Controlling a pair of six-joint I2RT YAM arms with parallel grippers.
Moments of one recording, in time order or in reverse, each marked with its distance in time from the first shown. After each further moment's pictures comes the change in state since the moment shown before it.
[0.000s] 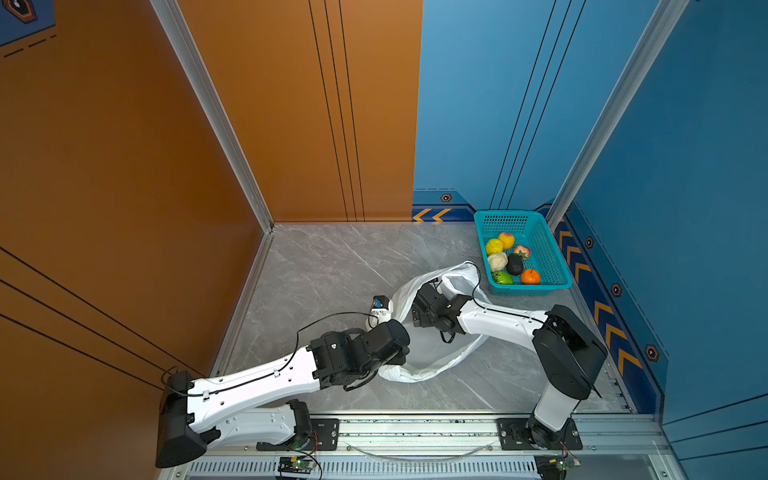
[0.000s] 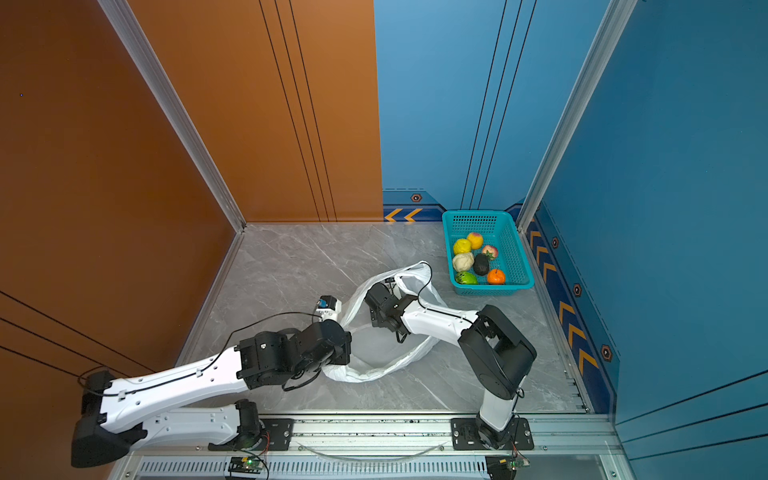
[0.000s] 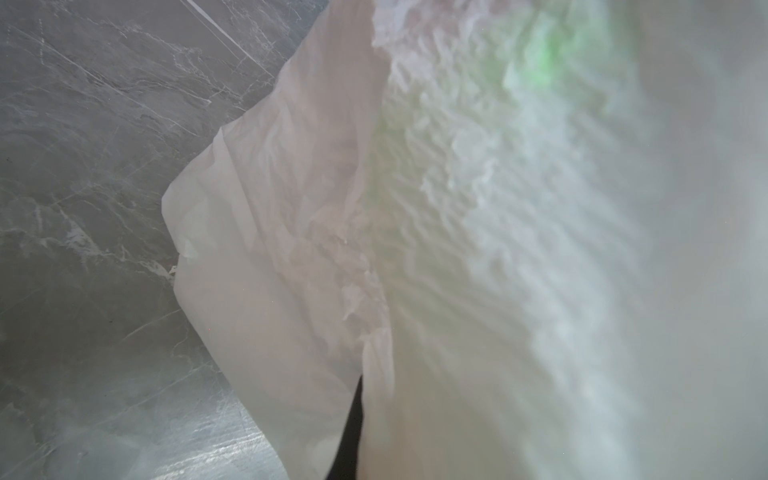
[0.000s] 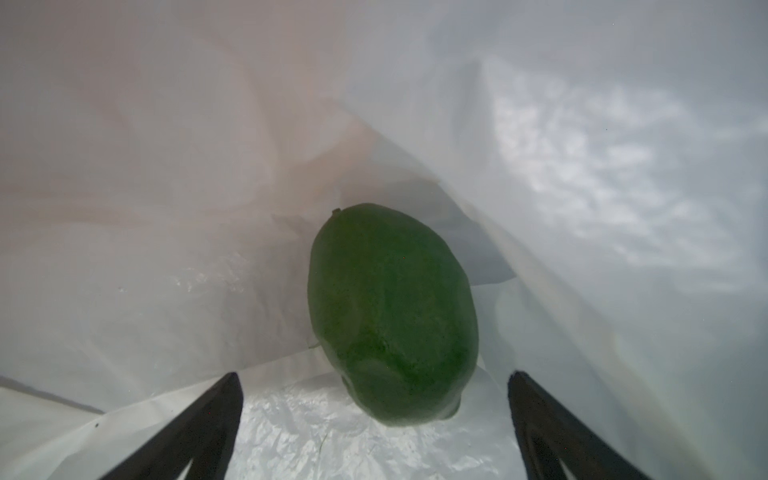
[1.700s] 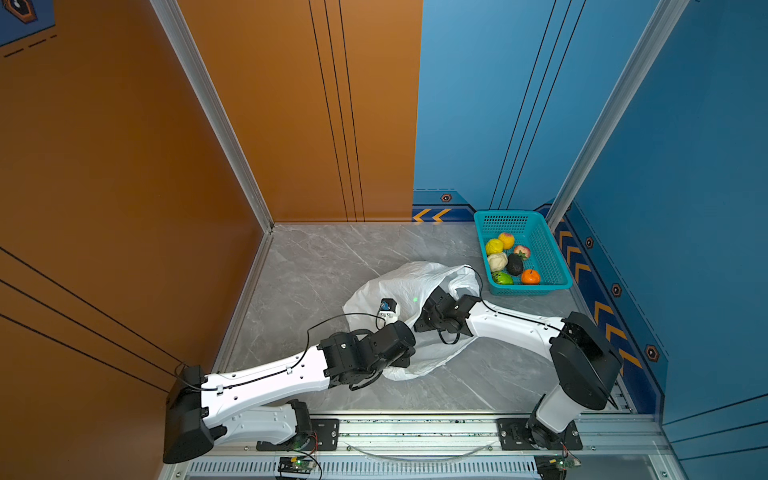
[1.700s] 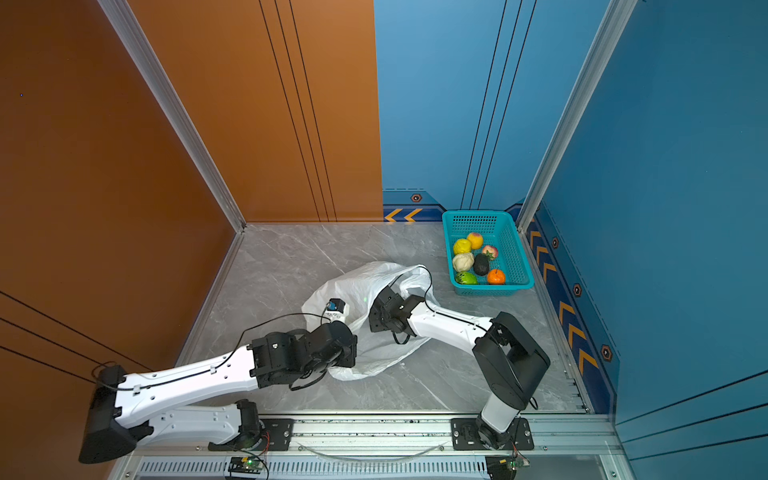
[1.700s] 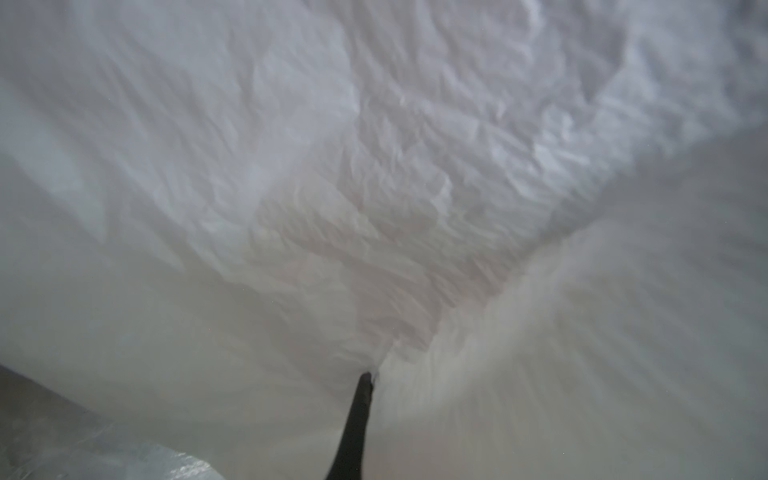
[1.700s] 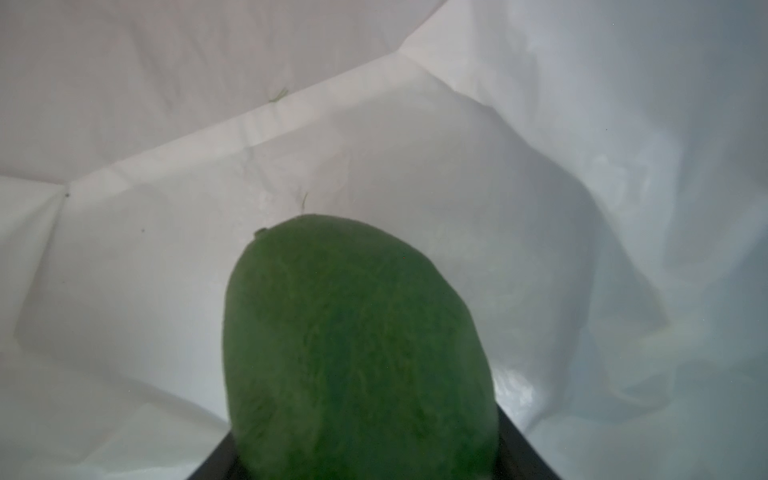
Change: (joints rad) left arm 0.008 0.042 -0.027 0.052 0.015 0.040; right arm 0.032 -0.106 -0.052 0.015 -0.301 -0.022
